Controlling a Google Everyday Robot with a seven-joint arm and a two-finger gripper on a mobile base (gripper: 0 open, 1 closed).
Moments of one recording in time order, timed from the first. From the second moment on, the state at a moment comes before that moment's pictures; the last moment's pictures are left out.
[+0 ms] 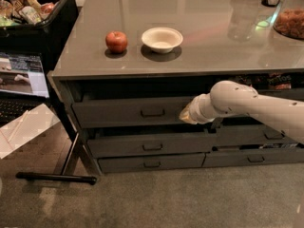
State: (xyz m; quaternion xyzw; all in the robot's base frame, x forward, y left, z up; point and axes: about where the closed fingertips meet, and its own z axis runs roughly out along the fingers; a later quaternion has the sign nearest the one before) arm 0.655 -0.142 0.629 -0.57 0.76 0.02 0.32
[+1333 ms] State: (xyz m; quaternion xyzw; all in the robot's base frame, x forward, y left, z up) arm 0.661 -0.151 0.666 -0.53 0.76 -0.03 0.38
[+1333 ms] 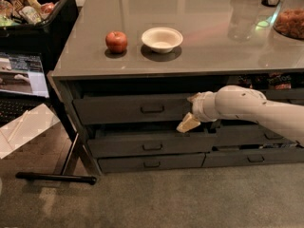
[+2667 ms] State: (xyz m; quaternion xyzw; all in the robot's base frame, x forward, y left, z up) arm 0.626 -0.170 0.708 -0.52 0.75 -0.05 0.40
